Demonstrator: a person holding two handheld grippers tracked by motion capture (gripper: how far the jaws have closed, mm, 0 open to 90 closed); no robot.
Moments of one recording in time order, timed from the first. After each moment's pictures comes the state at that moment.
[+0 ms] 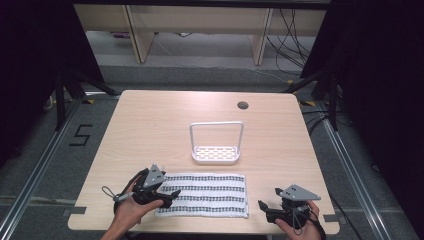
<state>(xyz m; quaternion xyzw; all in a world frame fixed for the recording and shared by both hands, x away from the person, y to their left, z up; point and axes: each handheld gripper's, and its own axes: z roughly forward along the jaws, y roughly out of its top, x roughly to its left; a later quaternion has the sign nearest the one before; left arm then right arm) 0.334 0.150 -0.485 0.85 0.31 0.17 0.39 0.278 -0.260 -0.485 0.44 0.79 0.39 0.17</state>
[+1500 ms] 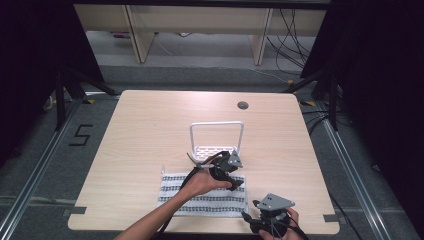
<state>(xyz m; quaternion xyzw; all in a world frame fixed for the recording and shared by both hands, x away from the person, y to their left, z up) 0.409 -0.038 -0.483 0.92 0.15 0.08 0.34 0.264 -0.215 -0.497 0.37 0.85 0.35 0.14</state>
